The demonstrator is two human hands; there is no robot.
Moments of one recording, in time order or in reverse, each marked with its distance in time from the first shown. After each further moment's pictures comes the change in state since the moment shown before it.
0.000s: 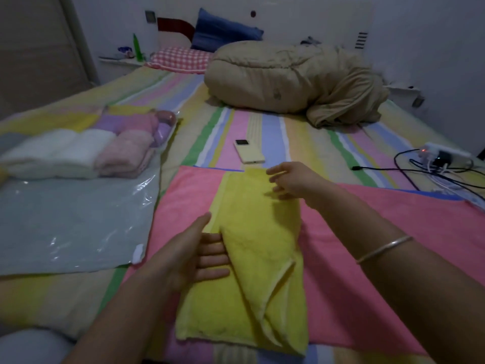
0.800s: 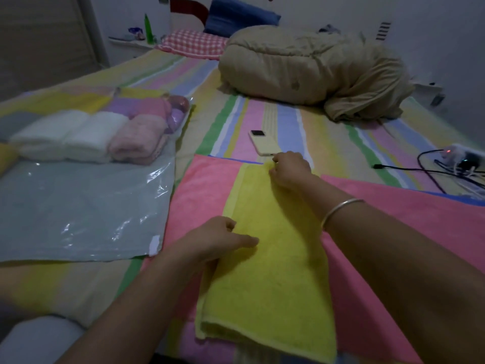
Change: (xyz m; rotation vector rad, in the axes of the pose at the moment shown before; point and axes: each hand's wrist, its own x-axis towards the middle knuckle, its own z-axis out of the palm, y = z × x) left_hand 0.010 0.013 -0.001 0.794 0.096 0.229; right_hand 0.098 0.017 0.045 -0.985 0.220 -0.222
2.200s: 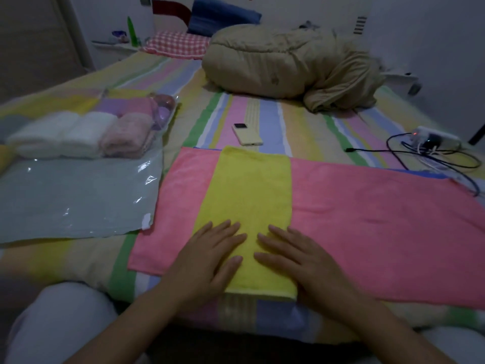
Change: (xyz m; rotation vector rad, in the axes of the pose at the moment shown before) left_hand -0.044 -0.074 0.048 0.577 0.276 0.964; right_hand -0.267 0.061 0.015 0.111 0.139 -0.800
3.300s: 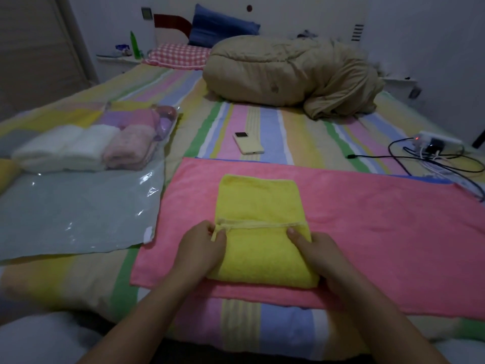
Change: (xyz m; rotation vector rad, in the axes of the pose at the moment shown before) left_hand 0.046 -0.015 0.001 -0.181 0.188 -0.783; right_hand 0.037 0.017 -0.006 0.804 0.139 1.201
